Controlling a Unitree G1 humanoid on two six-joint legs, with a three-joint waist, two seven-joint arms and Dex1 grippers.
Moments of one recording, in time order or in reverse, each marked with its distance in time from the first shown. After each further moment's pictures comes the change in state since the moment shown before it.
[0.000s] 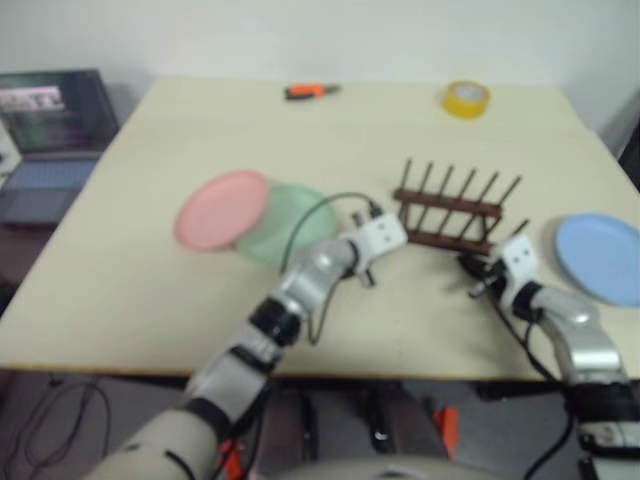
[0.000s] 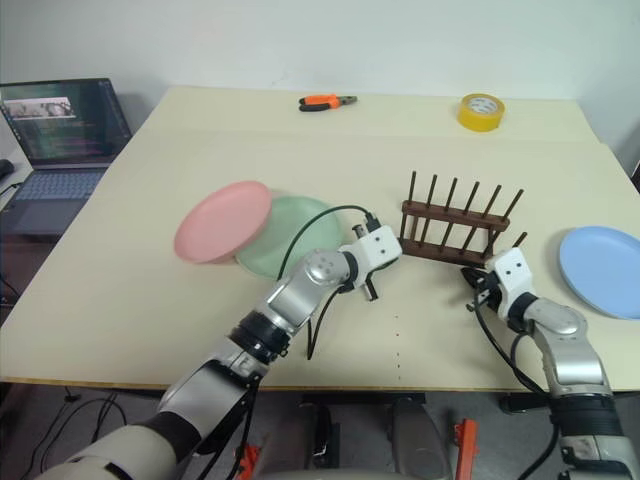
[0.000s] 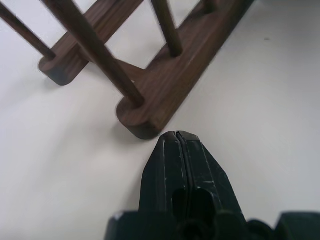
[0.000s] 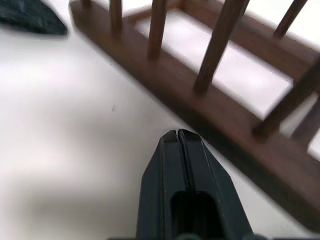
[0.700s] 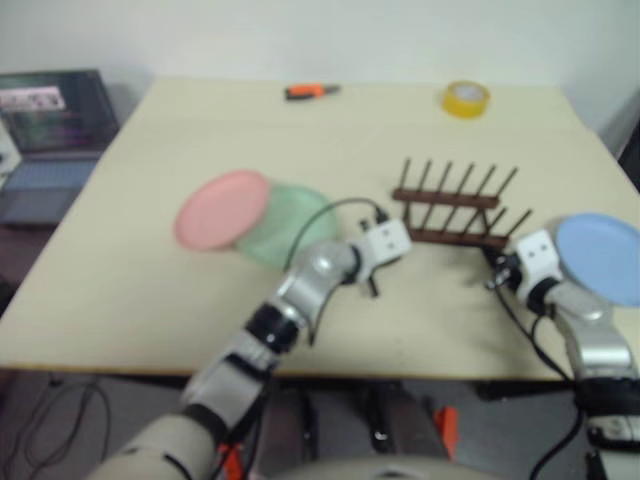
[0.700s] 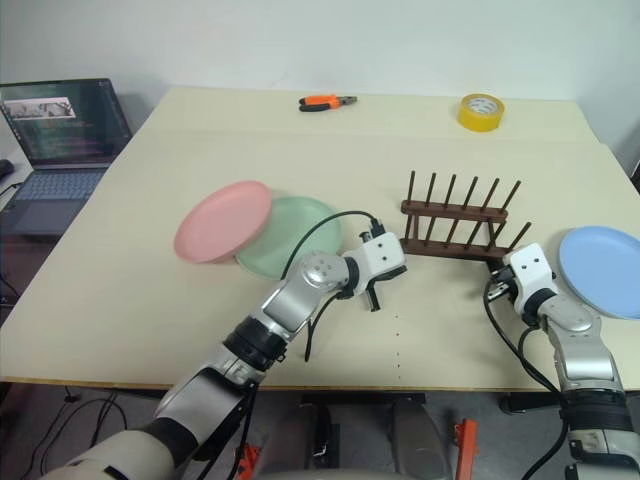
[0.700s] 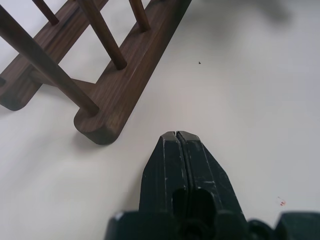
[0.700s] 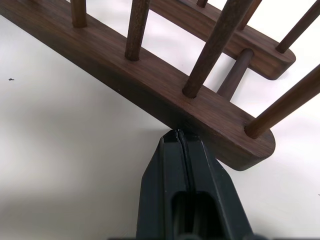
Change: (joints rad) left arm 0.025 0.006 -0.002 -0.082 -0.028 0.028 -0.108; right arm -0.046 -0.008 -0.032 0.099 -0.079 -0.044 -0.141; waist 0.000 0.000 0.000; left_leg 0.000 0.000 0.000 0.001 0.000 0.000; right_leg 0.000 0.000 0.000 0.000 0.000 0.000
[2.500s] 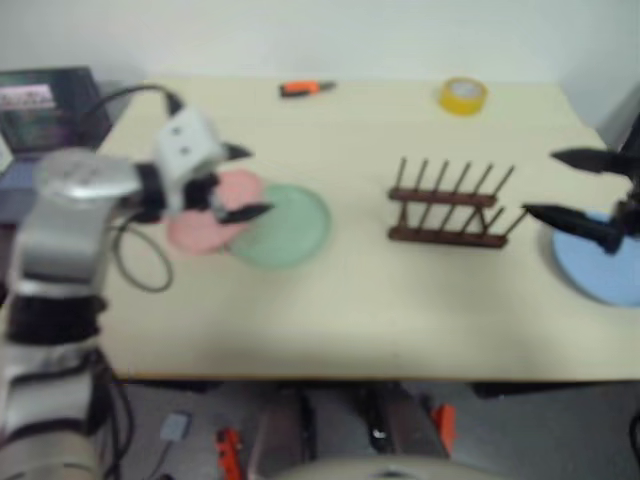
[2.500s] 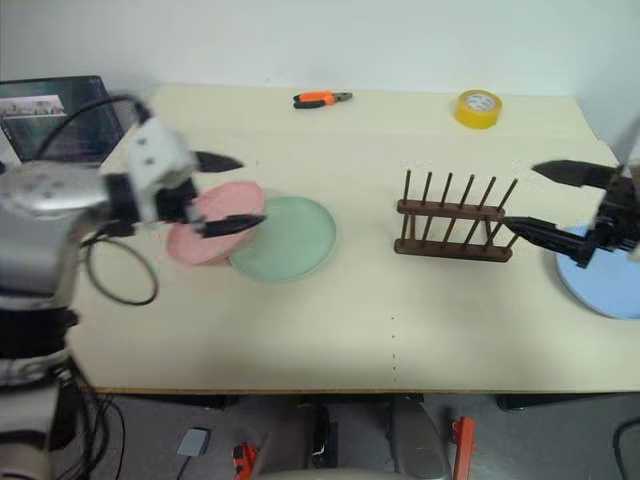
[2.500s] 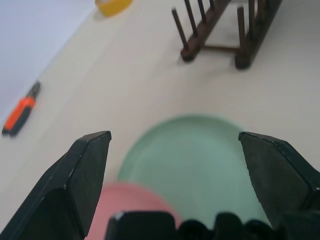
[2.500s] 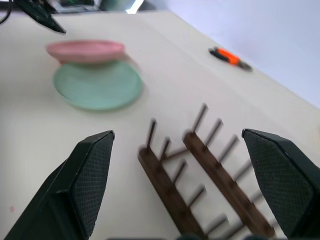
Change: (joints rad) left arm 0.112 0.822 0.581 -0.417 -0.411 0.119 -0.446; right arm -0.139 -0.457 -0.316 -0.516 0.620 0.520 0.500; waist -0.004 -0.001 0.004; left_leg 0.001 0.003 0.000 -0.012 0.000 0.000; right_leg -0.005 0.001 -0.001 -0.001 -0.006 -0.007
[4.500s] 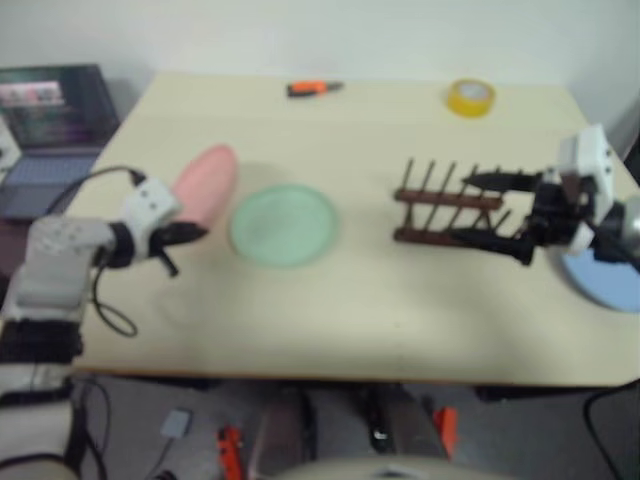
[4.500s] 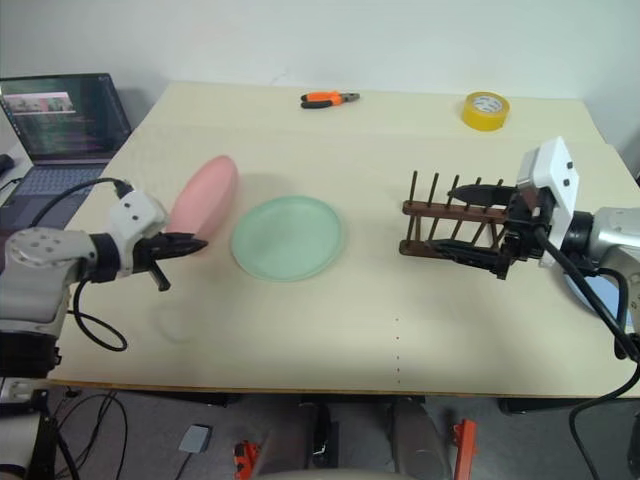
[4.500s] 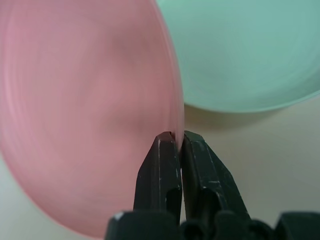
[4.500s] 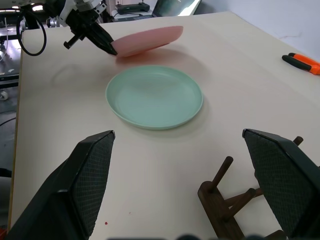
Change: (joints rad) left arm 0.114 0.010 -0.046 0.385 0.106 -0.199 0.095; right arm -0.093 0.111 0.231 -0.085 0.007 0.067 -0.089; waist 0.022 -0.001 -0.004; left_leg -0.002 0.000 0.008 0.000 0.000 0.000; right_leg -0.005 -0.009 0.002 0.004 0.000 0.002
